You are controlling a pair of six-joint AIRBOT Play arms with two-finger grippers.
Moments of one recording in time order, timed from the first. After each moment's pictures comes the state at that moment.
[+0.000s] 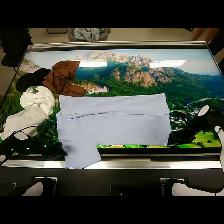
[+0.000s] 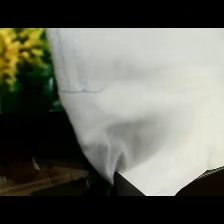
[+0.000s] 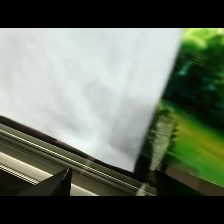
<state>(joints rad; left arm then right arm) 0.29 -1.13 0.43 1.02 -1.24 -1.26 -0.37 -1.47 0.94 -1.37 1.46 0.96</state>
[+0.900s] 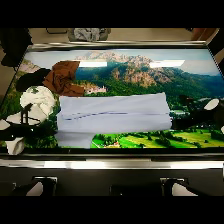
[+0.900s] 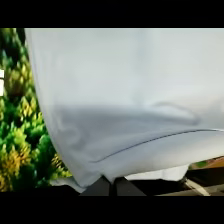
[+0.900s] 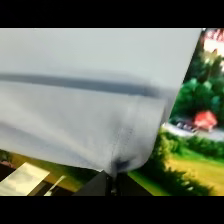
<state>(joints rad) 0.28 -0.96 0.72 1.04 -1.22 -1.31 -0.33 -1.34 1.04 -1.27 1.27 0.94</state>
